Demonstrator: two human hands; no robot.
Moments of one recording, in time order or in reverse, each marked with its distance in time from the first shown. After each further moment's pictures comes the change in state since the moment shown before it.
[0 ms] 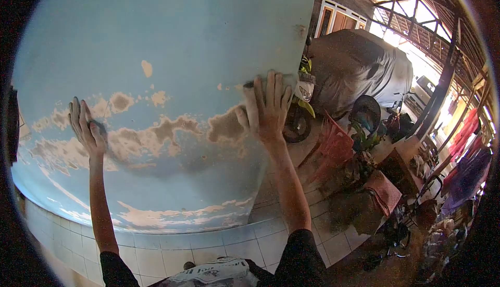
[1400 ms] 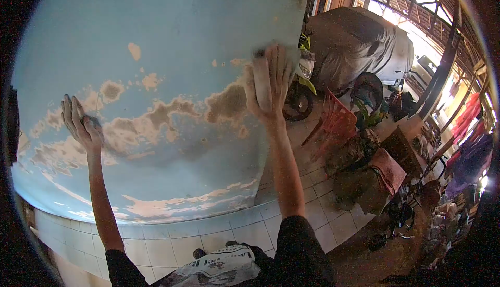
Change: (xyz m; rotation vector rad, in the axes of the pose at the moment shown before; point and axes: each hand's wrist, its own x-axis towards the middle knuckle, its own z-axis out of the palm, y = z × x) left_hand 0.000 -0.003 0.002 -0.031 0.020 0.011; right_hand -0.006 -0.003 0.003 0.091 0.013 0.060
